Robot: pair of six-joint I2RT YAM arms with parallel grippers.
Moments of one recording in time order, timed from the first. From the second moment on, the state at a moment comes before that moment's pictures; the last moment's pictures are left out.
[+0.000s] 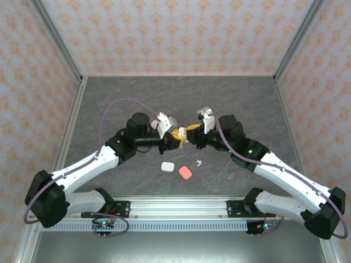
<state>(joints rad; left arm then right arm) -0.63 1.20 0.80 0.02 0.60 -0.02 0.78 0.99 0.88 -0.26 -0.18 0.31</state>
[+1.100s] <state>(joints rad) -0.64 1.20 0.81 0.01 0.59 -0.02 0.82 1.03 0.88 -0.22 -0.18 0.31</state>
